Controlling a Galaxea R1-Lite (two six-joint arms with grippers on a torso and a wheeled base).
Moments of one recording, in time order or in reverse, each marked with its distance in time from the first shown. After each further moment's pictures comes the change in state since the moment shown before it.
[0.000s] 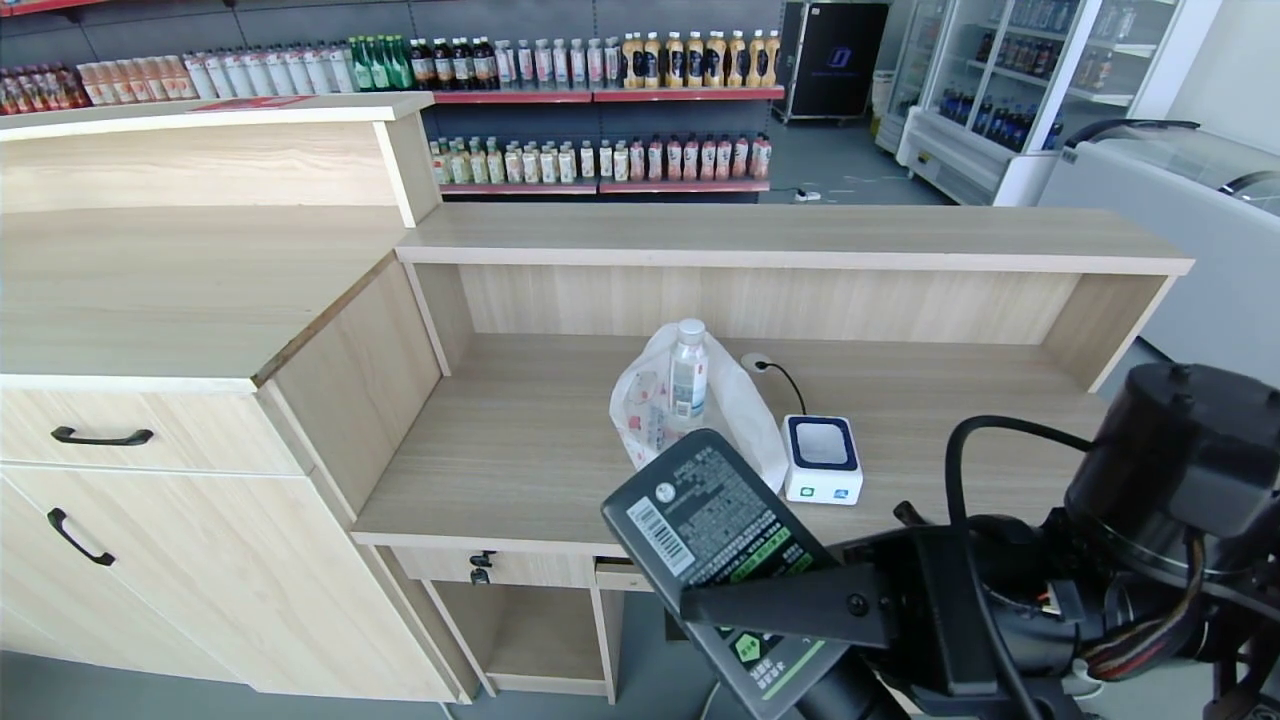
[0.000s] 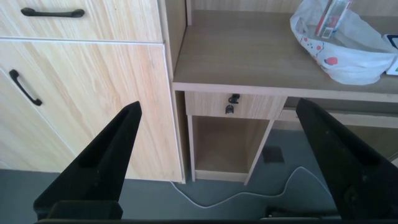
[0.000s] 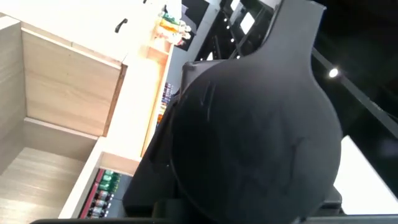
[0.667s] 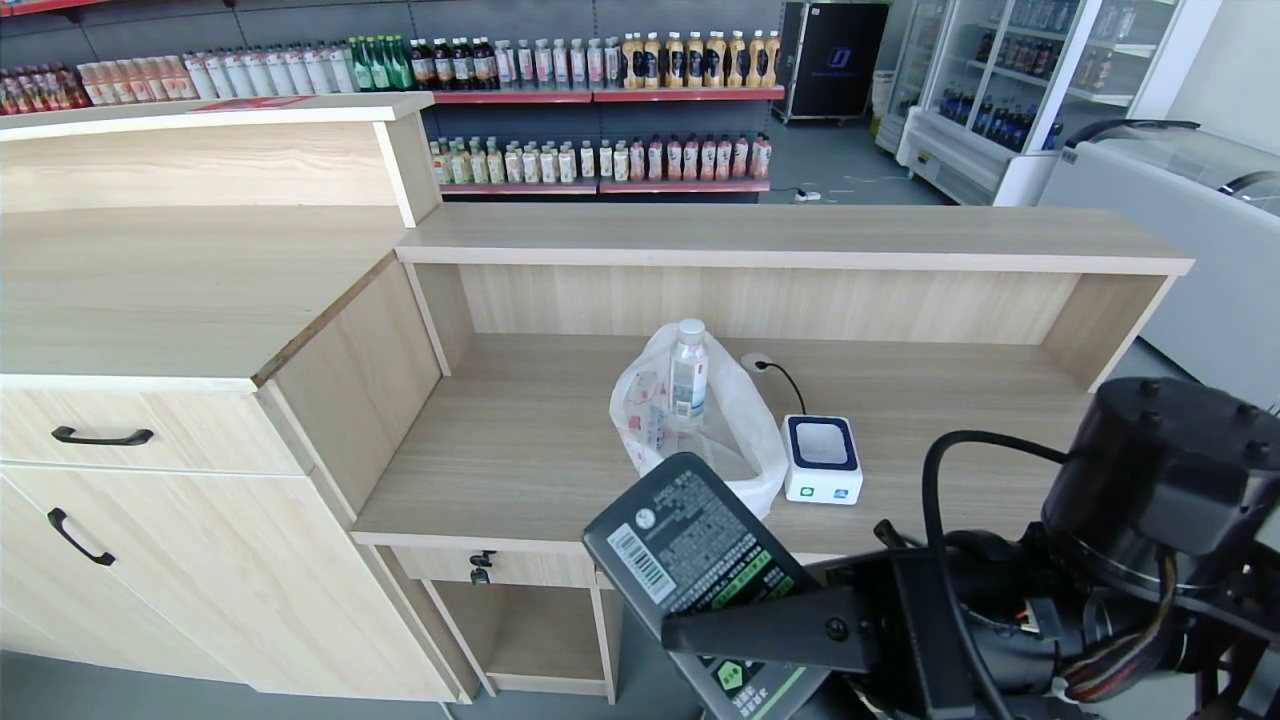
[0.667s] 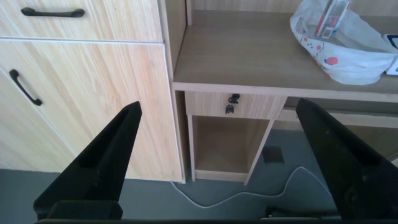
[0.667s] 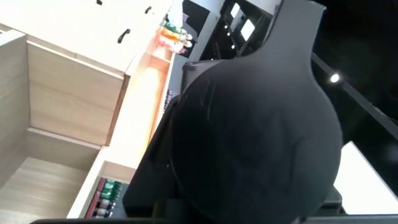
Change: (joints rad) left arm 0.000 0.000 0.000 0.000 0.000 0.000; right arm 0.026 0.023 0.001 -0.001 0.000 -0.003
